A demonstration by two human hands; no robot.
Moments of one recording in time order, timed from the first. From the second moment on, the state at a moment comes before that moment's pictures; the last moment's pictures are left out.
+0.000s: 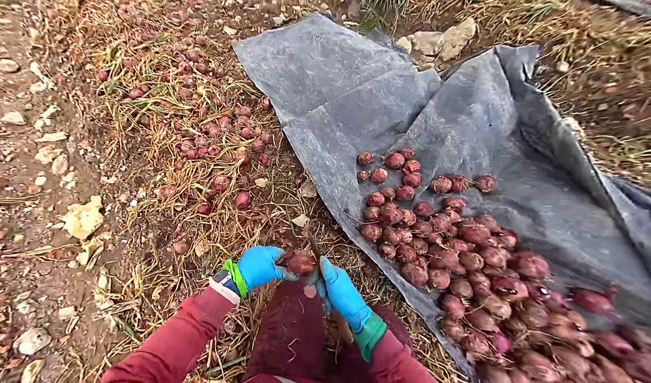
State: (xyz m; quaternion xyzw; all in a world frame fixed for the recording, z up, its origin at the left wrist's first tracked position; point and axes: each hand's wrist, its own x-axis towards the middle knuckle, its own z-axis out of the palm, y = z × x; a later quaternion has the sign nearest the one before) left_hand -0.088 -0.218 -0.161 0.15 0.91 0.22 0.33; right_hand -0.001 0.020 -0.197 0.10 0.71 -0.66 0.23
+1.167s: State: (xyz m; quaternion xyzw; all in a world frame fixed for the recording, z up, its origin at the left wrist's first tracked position) left_hand -0.088 -0.165 -0.118 0.26 0.84 0.12 0.46; right_hand 0.018 0.046 -0.209 0.05 0.73 -0.64 0.23
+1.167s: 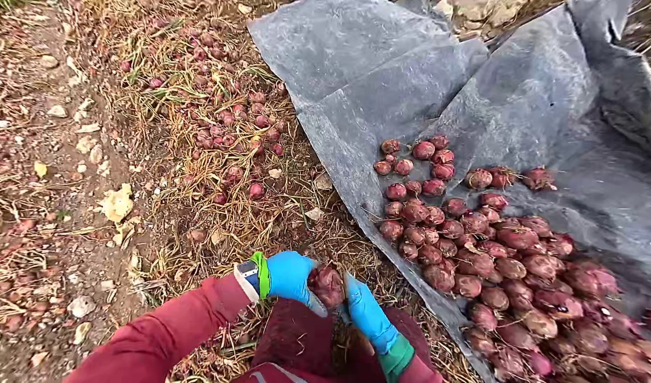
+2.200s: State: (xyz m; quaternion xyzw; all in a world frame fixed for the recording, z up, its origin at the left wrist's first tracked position) left_hand -0.349 -0.324 -0.351 -0.28 0.89 0.14 0.32; right_hand 0.001 0.054 -0.282 0.38 0.58 -0.65 0.32
